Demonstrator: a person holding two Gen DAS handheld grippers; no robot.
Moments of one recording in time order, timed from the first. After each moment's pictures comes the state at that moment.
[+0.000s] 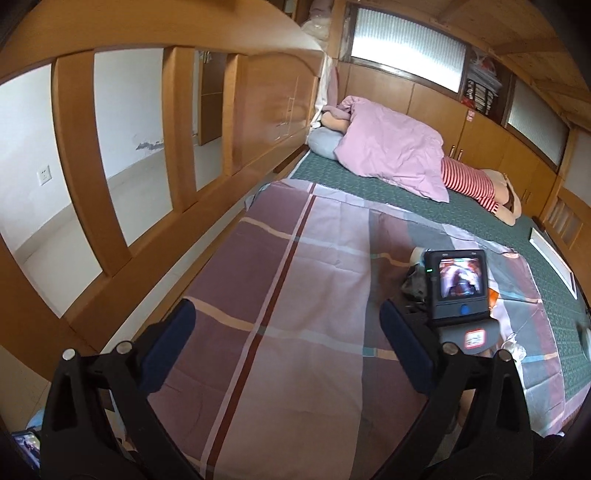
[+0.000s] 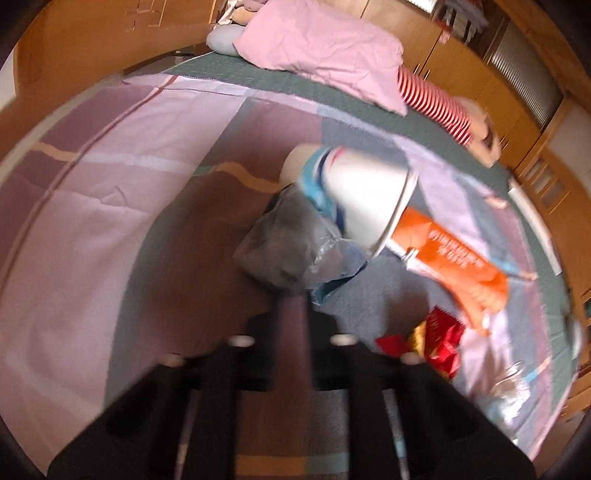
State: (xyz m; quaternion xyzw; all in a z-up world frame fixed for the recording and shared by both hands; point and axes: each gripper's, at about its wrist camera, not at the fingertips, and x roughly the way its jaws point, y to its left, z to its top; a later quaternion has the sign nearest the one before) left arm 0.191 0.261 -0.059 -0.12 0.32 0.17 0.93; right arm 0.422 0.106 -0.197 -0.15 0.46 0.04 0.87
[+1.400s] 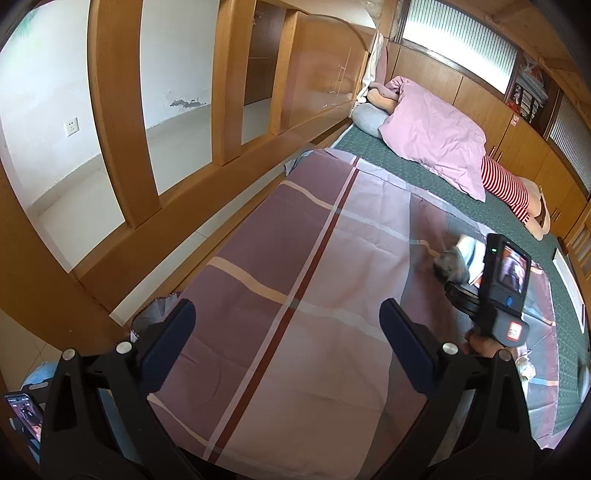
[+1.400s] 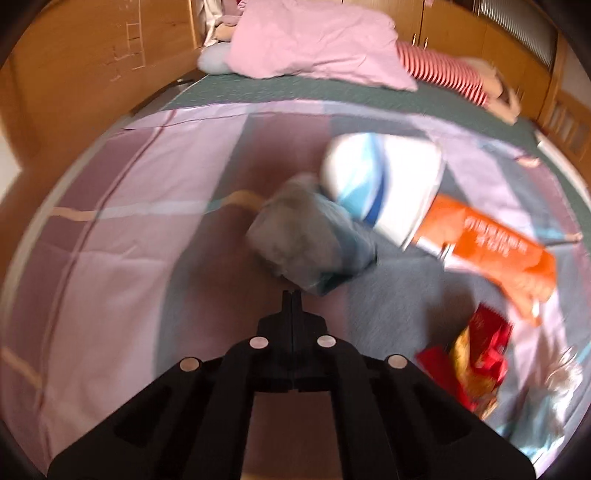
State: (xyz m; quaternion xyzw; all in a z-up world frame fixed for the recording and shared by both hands) left arm 0.191 0.291 -0.081 -0.17 0.37 0.22 0.88; right arm 0.443 0.091 -0.193 -0.02 0.48 0.09 0.87
